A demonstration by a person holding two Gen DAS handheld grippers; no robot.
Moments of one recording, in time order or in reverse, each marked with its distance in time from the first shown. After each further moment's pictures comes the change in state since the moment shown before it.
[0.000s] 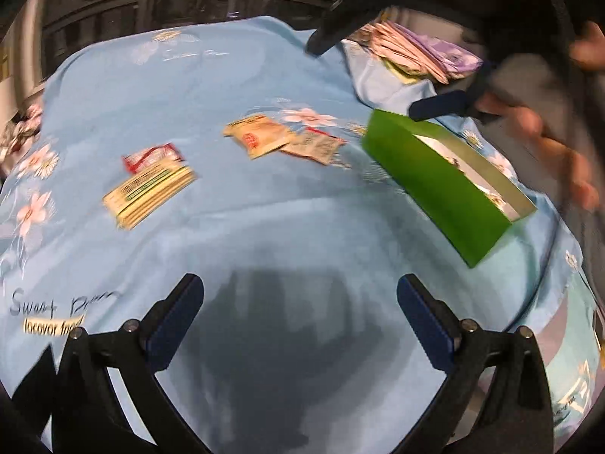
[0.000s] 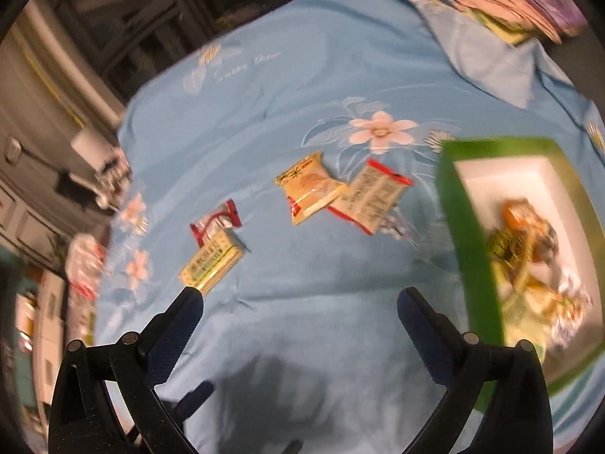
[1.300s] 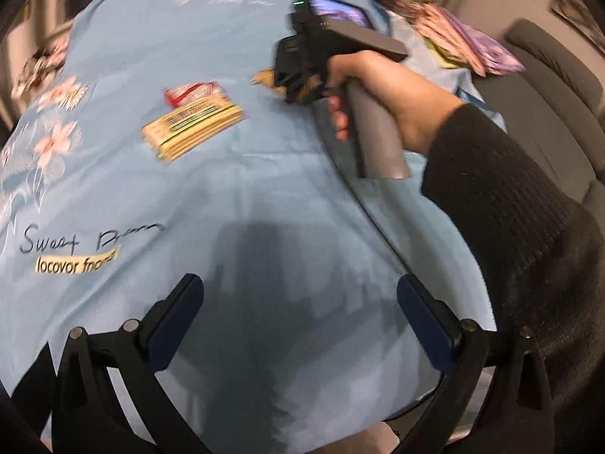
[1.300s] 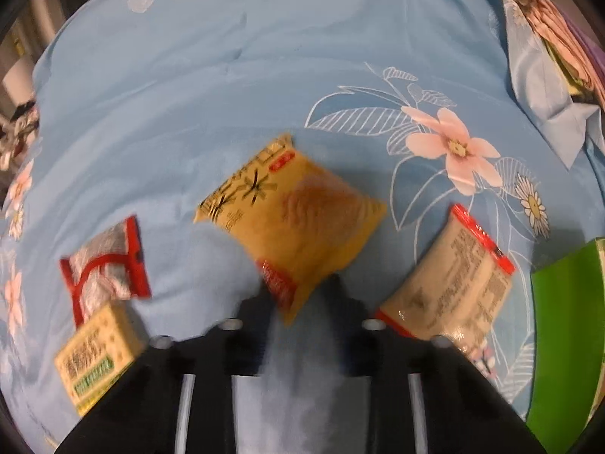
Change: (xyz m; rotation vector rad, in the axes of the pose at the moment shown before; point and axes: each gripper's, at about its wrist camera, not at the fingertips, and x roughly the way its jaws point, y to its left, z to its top) left arm -0.005 0.018 -0.005 -0.116 0.173 0.019; right arm 0.187 0.041 0.059 -0.157 0.104 -0.268
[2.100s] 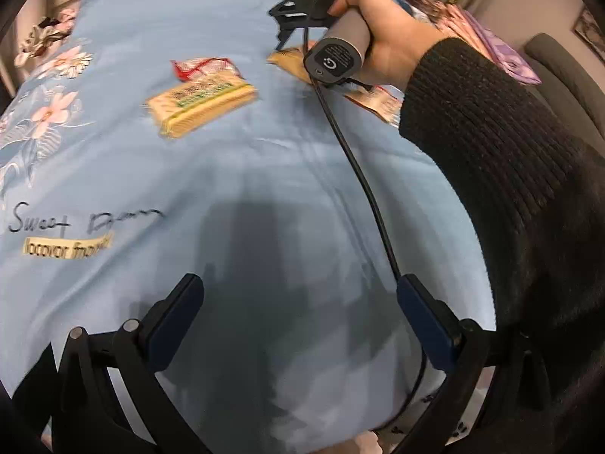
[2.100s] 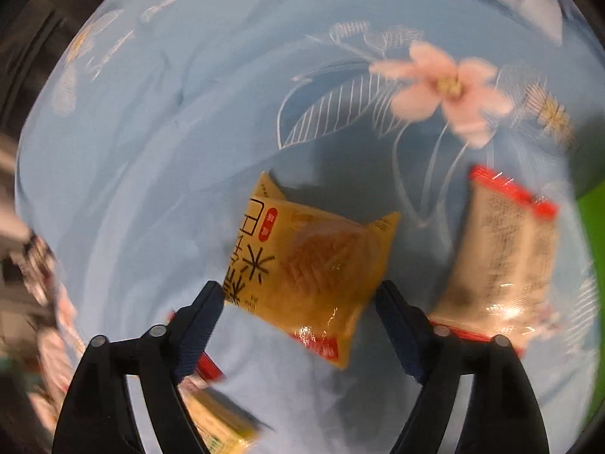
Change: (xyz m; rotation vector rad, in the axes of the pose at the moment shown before) left arm 0.017 0.026 0.009 -0.117 0.067 0.011; right arm 0.004 -0.026 0.025 0.504 0.124 0.189
